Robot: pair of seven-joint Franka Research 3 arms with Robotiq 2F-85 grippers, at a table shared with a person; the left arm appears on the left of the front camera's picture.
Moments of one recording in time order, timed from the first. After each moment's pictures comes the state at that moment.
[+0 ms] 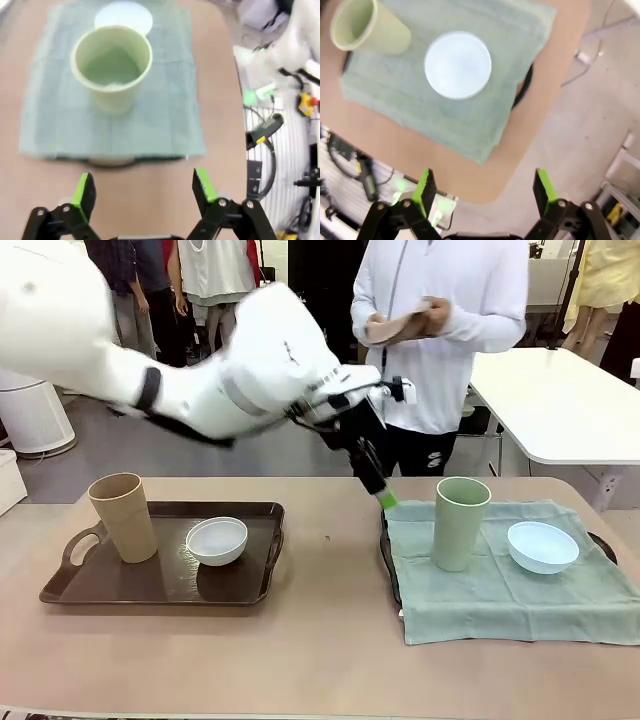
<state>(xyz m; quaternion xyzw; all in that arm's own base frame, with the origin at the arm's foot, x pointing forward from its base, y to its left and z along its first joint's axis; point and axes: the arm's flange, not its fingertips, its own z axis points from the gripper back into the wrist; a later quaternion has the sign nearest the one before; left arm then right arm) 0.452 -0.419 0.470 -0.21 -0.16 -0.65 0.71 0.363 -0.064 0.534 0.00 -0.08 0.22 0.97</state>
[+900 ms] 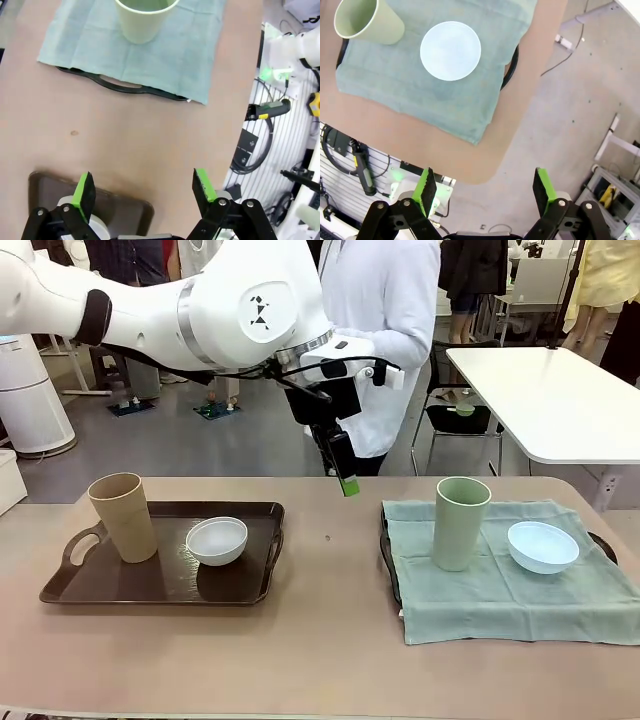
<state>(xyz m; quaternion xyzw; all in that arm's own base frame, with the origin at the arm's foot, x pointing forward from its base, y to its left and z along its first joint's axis) 0.424 -0.395 0.516 -0.10 -0.09 -0.59 0.80 0.345 -0.054 0.563 -0.04 -0.07 0.20 0.98</state>
